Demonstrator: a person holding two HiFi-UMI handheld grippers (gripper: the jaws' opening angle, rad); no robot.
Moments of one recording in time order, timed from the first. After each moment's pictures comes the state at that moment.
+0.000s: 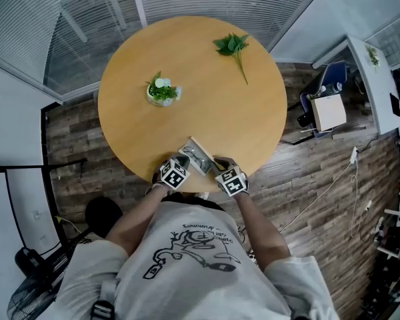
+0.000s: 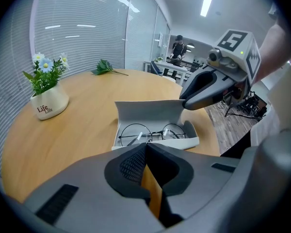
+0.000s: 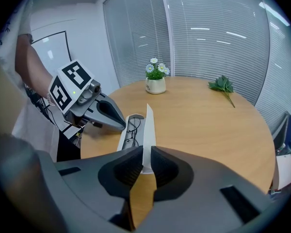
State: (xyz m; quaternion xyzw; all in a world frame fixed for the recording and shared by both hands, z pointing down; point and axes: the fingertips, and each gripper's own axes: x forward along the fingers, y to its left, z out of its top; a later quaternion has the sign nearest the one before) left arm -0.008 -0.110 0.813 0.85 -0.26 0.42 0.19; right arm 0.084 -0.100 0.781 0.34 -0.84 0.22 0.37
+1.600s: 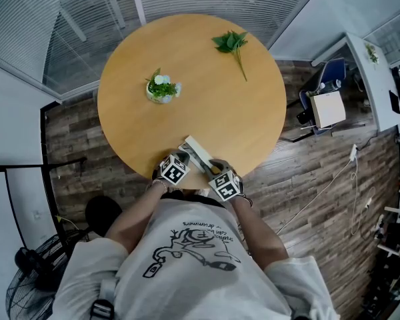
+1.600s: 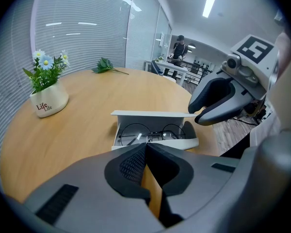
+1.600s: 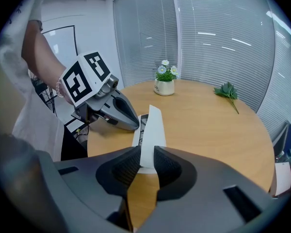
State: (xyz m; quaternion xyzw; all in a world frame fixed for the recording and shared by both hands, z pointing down) left arm -0.008 -0.110 0.811 0.85 -0.26 0.42 0.20; right arm 0.059 -0.074 0.773 0.33 -0.84 0.19 0.38
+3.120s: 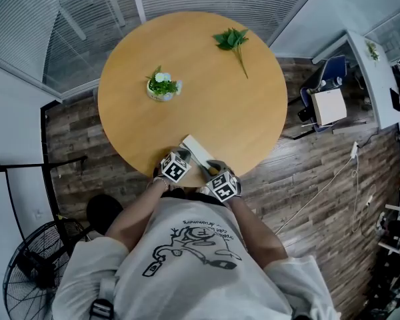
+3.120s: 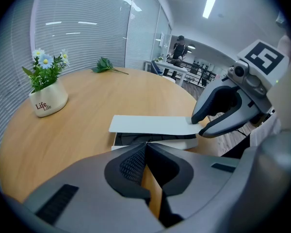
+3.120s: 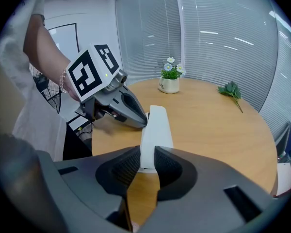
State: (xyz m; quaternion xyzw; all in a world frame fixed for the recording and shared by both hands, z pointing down) left arm -0.008 -0.110 0.811 0.85 -0.25 0.42 0.20; right arm 0.043 -0.059 0.780 0.32 -0.84 0.19 0.39
